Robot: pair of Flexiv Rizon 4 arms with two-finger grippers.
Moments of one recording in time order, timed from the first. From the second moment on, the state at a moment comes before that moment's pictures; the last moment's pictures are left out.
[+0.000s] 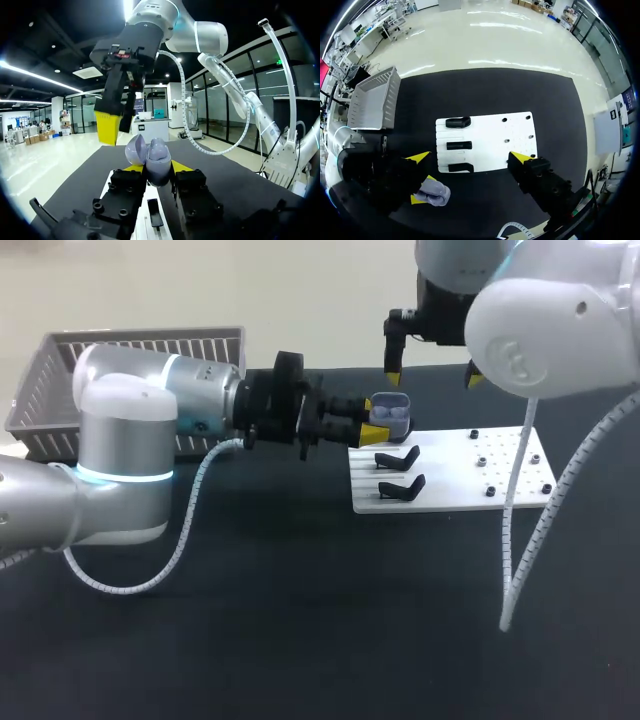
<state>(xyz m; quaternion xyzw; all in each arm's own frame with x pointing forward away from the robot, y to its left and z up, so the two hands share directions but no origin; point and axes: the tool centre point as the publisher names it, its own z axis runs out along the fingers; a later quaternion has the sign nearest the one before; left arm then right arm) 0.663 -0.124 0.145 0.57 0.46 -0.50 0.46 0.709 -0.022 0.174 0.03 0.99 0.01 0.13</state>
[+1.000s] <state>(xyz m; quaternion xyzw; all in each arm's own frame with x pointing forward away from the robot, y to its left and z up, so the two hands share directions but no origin) 0.663 -0.124 0.145 0.57 0.46 -0.50 0.46 0.655 -0.015 0.259 -0.08 0.98 0.05 0.19</state>
